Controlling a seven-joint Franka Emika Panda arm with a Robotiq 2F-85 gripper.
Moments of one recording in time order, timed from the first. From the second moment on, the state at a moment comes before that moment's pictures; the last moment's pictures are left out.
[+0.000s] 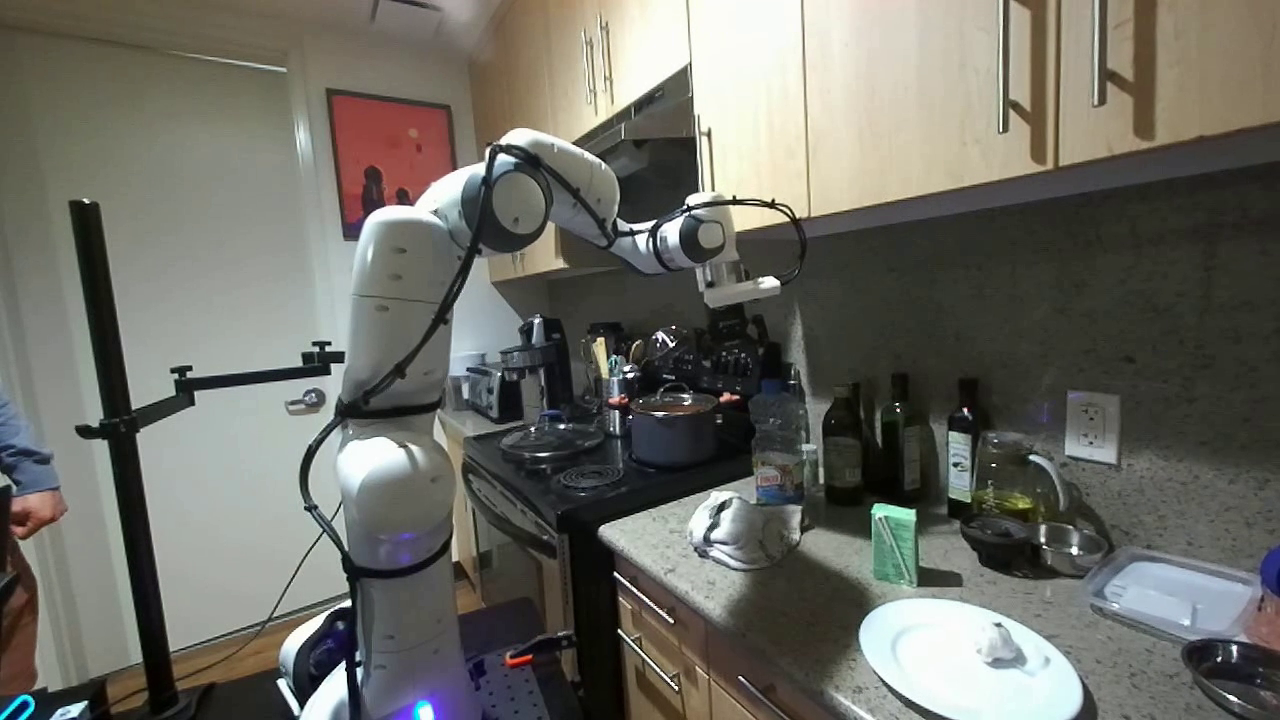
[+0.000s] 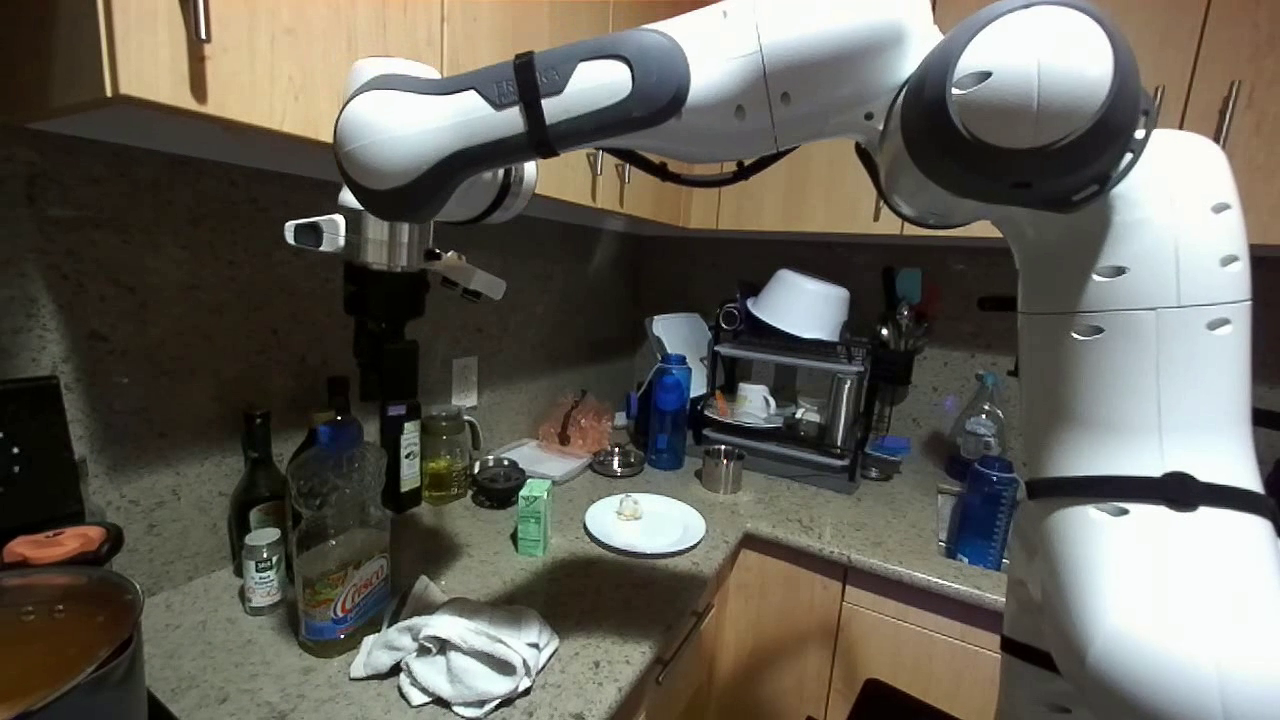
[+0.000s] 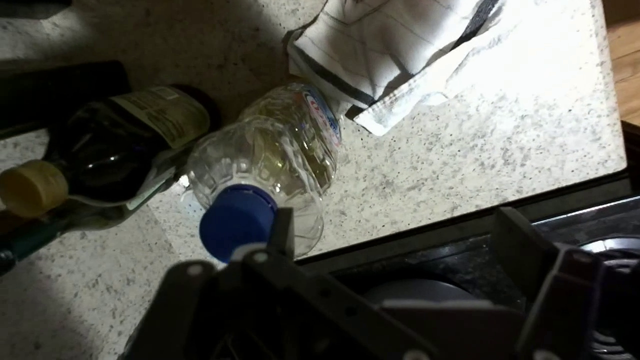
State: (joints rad) arm 0.16 0.17 0.17 -1.67 -0.10 1.99 -0.98
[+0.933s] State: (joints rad) arm 0.16 0.08 0.17 -1.86 -0.15 2.28 -0.94
